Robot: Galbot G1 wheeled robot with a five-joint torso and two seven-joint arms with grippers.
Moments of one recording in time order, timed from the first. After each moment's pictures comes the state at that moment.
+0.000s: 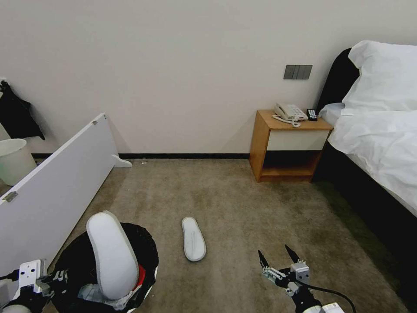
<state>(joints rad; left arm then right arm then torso) 1.82 -1.20 -1.10 -2.38 -0.82 0.74 -0.21 -1.64 1.30 0.51 1.93 0.30 0.14 -0.14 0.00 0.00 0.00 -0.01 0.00</state>
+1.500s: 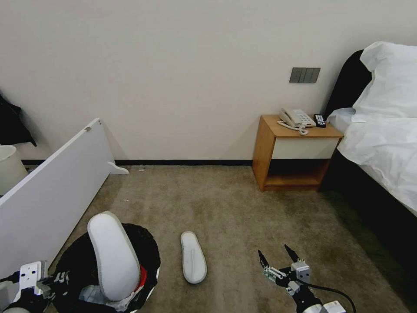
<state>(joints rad) 1.84 -1.22 -1.09 -2.40 -0.81 0.74 -0.21 -1.63 1.28 0.51 1.91 0.33 0.14 -0.16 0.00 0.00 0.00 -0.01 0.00</state>
